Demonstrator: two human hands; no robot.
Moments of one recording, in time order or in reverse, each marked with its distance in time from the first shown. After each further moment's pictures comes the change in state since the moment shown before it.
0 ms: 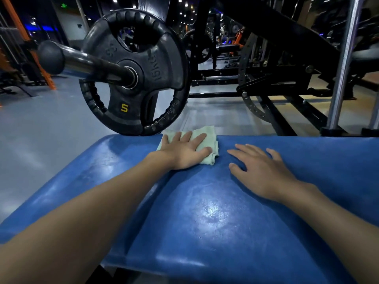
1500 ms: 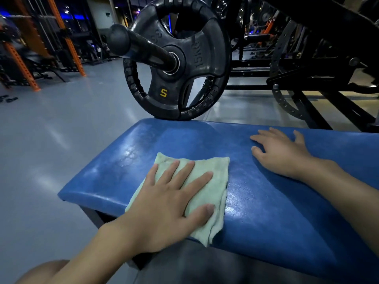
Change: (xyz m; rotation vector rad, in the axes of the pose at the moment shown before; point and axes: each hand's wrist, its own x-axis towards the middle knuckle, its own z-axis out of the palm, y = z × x) left_hand -0.218 -0.038 0.028 0.032 0.061 0.041; right_hand 0.019 -0.049 -0.006 -0.100 -0.043 0.021
